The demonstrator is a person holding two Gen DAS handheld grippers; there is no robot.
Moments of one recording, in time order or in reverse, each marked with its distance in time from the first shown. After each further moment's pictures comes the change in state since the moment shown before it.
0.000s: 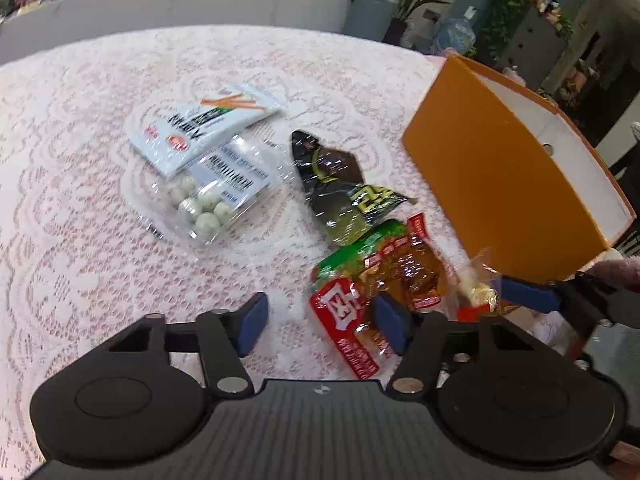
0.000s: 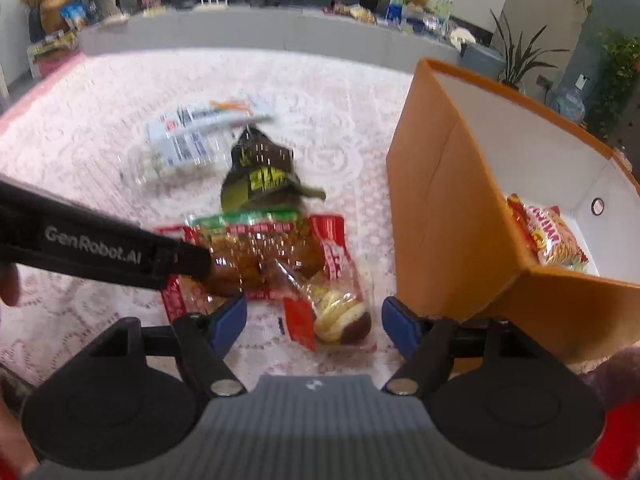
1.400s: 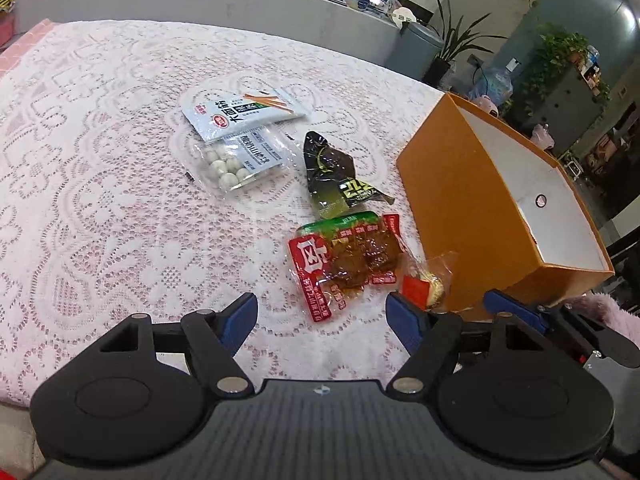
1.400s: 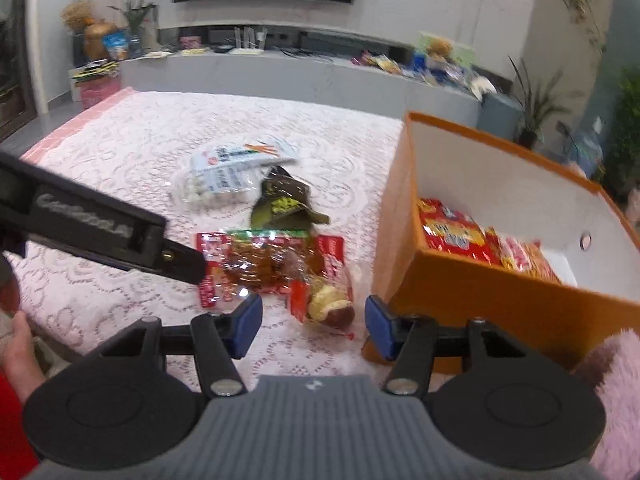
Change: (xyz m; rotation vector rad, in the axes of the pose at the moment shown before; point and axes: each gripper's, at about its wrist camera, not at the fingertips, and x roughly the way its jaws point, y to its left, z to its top) left arm -0.053 -0.026 -0.034 -0.223 -0.062 0.048; right arm -0.067 -0.026 -0.031 -0.031 -0.161 0.093
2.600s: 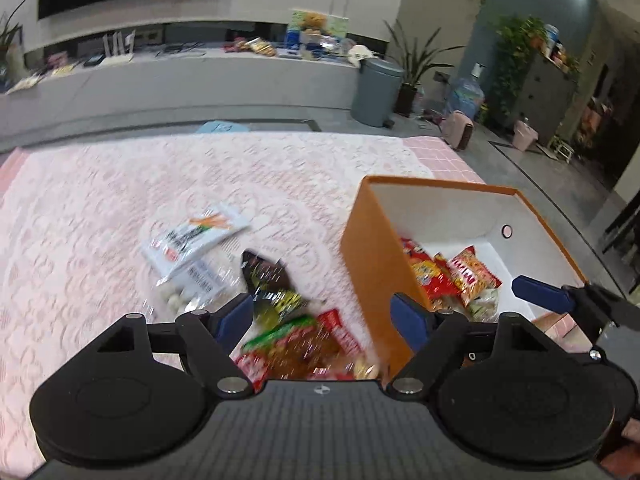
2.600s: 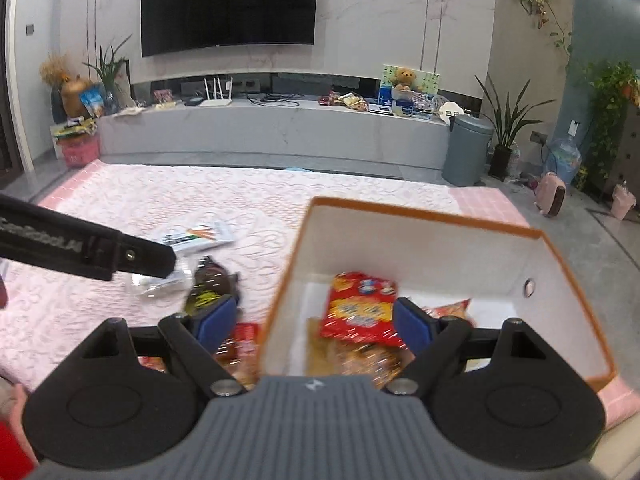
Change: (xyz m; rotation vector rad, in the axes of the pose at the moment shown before) left arm -0.036 -0.081 0.049 0.207 -0.139 0.044; right arm -0.037 -0.082 0.051 0.082 -0.130 -0.005
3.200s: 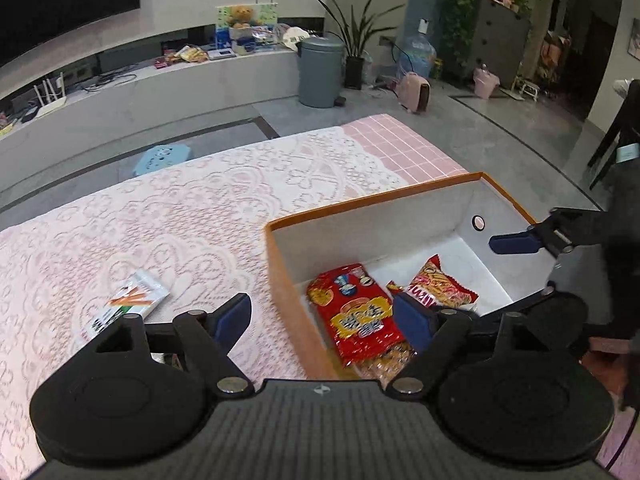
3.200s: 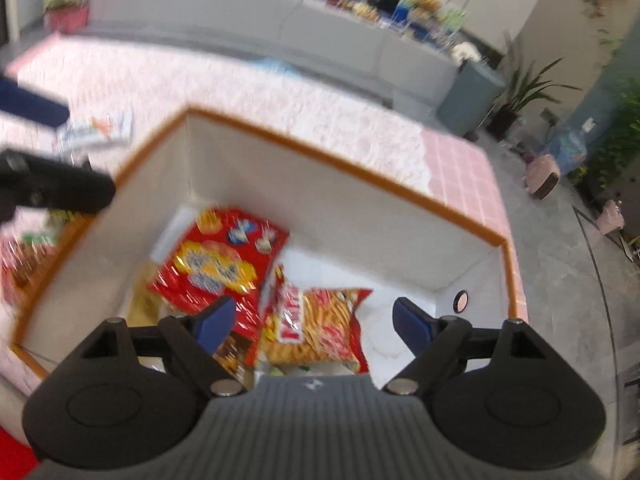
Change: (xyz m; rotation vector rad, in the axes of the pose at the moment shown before) left arm 0.061 -0.086 0.056 0.236 0.052 -0.037; right arm 0.081 -0.095 0.042 -0.228 0.310 -0.084
